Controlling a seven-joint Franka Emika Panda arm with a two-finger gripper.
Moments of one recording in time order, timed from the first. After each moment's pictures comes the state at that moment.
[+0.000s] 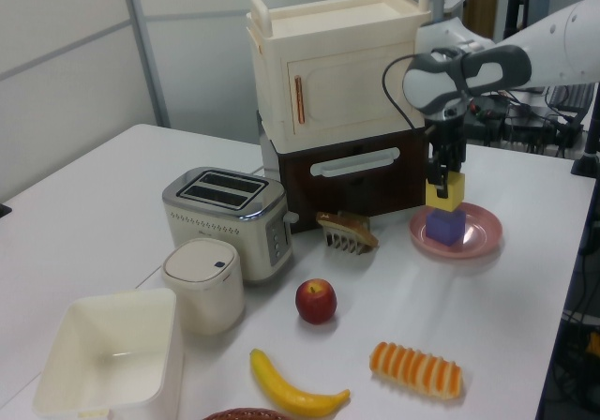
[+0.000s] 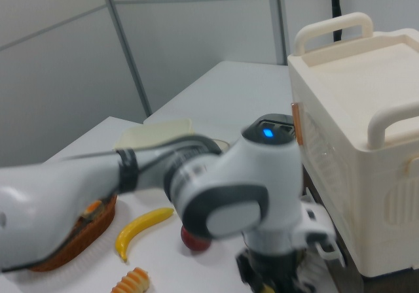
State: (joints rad) arm -0.43 0.25 -0.11 -1.72 -0.05 1.86 -0.45
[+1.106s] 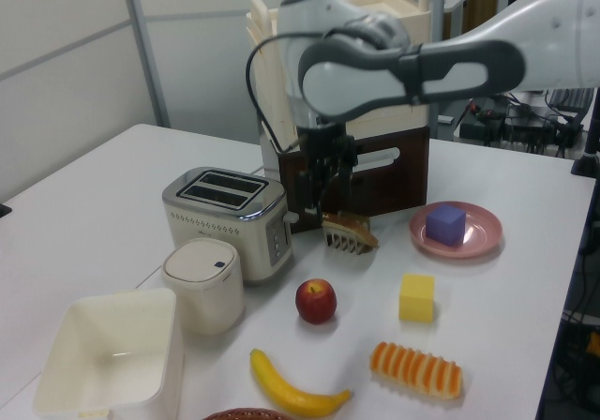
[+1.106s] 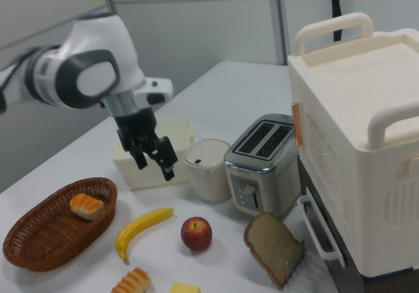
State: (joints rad) arm 0.15 0.11 -0.10 -1.61 -0.04 1.69 0.09
